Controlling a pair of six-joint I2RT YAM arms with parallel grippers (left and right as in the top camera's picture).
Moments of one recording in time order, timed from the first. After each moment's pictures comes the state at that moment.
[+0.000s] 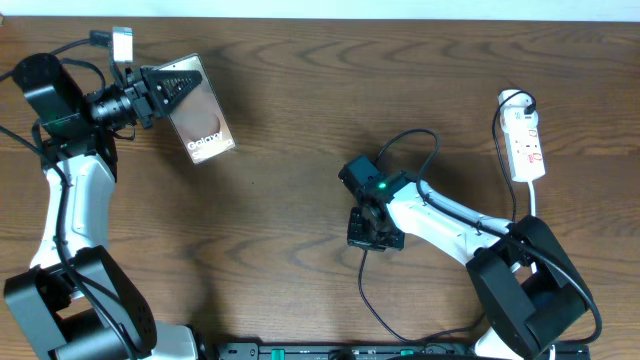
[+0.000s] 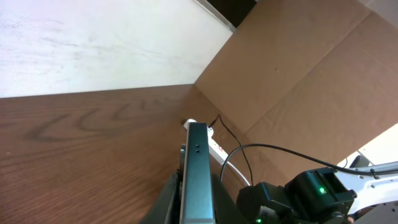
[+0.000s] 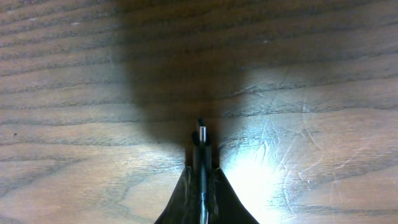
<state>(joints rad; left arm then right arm) 0.36 1.64 1.14 0.31 1.49 -0.45 0.66 1.80 1.02 -0.78 -0.14 0.84</state>
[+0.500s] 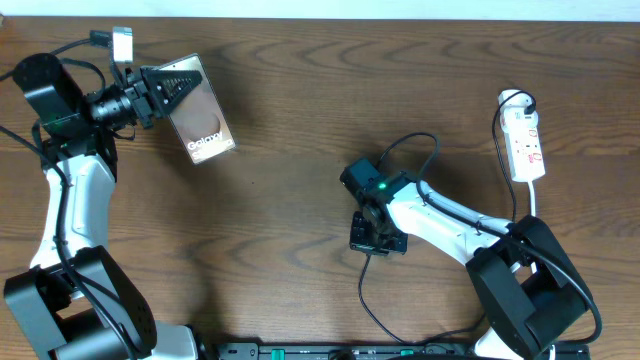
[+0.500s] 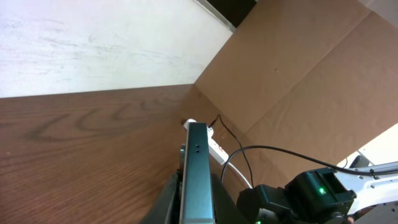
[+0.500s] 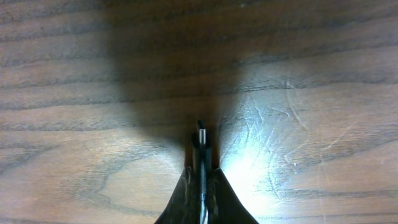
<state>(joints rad) 0.36 1.64 1.14 0.31 1.49 -0.45 0.66 1.80 1.01 -0.83 -0.14 0.84</state>
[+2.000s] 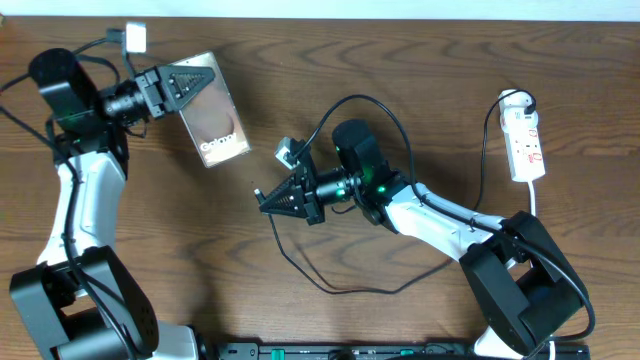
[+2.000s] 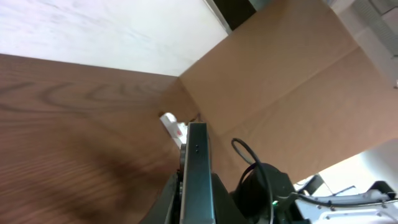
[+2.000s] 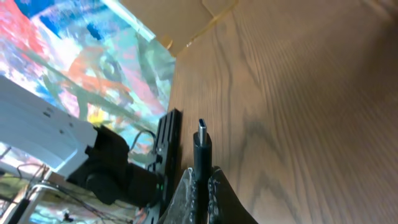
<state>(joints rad) 0.30 1.64 1.14 0.36 1.45 -0.74 0.66 1.82 0.99 0.39 -1.11 0.31</state>
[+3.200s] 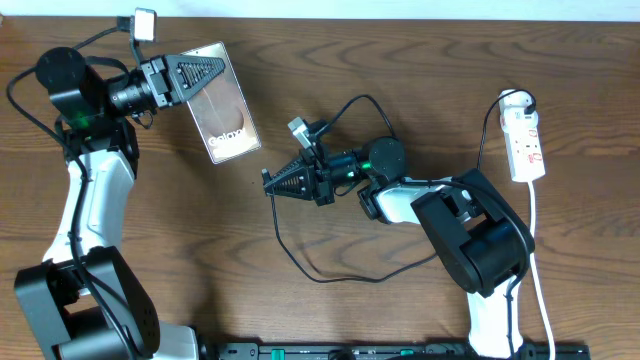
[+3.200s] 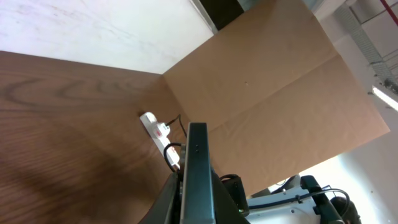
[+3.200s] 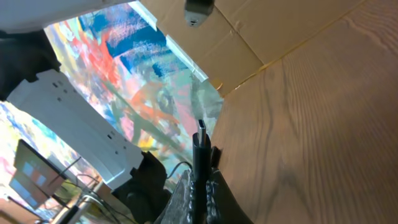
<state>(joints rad) 0.26 1.64 1.14 0.60 1.45 -1.03 0.58 2.12 0.99 1.53 -1.29 1.11</state>
